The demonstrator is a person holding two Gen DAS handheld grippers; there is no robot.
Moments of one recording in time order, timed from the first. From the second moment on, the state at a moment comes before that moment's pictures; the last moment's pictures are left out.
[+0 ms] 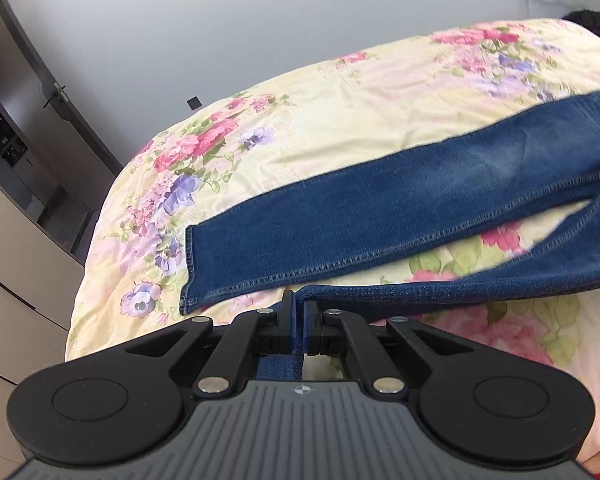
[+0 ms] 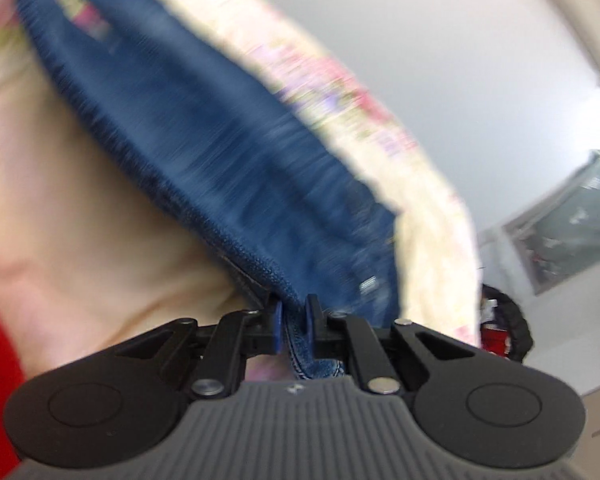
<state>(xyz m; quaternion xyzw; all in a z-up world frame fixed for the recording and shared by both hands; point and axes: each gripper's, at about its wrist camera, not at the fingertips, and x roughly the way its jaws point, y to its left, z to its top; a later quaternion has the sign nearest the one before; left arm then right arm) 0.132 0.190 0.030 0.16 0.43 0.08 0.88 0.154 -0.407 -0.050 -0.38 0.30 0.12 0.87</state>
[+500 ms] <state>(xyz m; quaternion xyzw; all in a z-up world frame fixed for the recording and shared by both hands) 0.249 0.212 0.037 0.20 0.43 0.11 0.87 0.330 -0.355 0.000 -0.35 0.27 0.03 0.90</state>
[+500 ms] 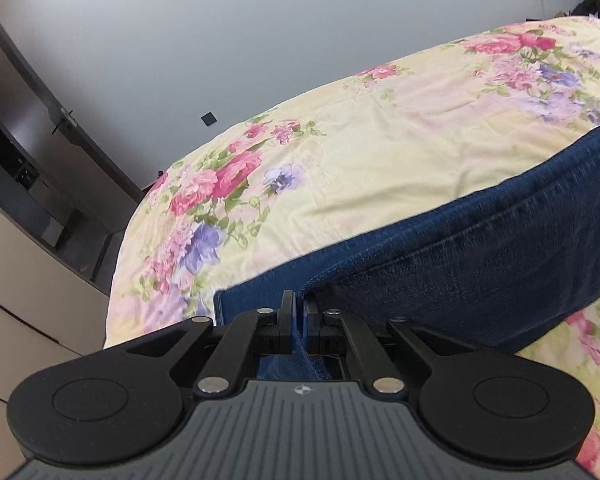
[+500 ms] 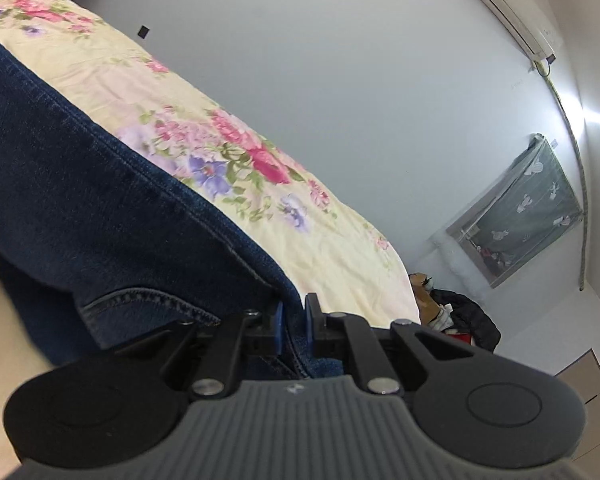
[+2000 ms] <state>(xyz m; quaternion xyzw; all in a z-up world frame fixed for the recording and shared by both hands) 0.246 0.226 -0.078 0.31 0.51 -0.10 0.79 0.396 -0.262 -0.119 -0.26 0.36 0.05 0.90</state>
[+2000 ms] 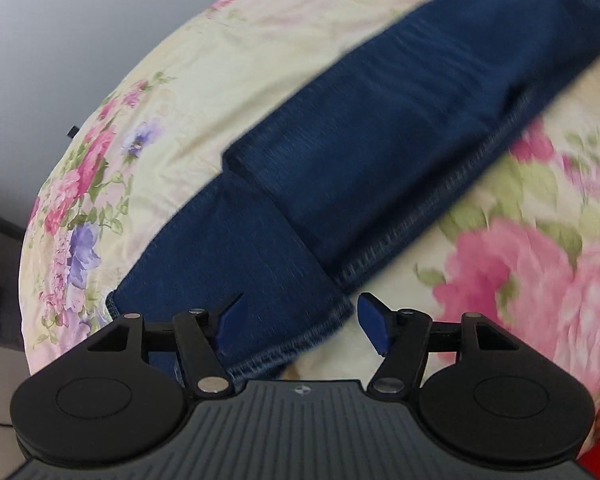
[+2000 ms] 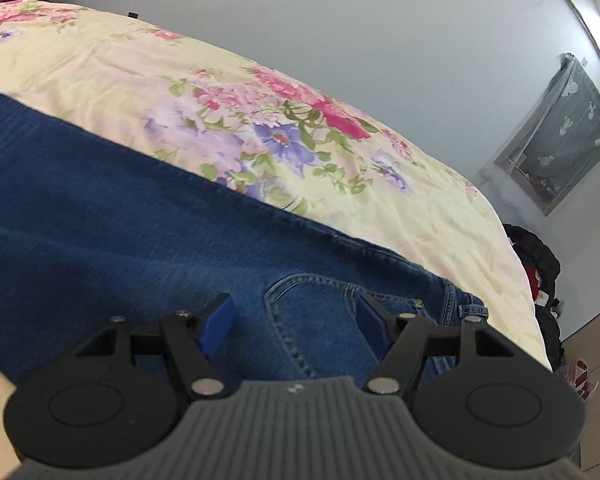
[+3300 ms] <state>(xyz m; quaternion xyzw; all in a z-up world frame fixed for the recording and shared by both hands) 0.258 0.429 -0.055 -0.07 0.44 0.15 0.88 0.401 -0.221 -0.151 -0.36 0.39 -0.02 0.85</state>
